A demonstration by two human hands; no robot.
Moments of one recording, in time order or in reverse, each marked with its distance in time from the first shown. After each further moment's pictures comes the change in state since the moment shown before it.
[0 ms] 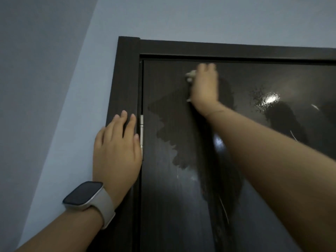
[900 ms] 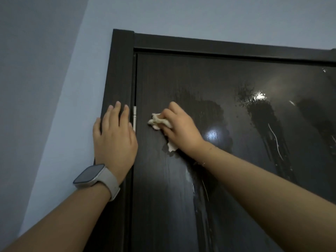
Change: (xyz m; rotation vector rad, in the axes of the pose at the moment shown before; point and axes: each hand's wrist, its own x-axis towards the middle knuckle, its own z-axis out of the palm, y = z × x) left_hand 0.001 0.012 0.002 0.012 -0.032 -0.094; right_hand -0.133 -0.002 -0.043 0.441 -0.271 -0.500
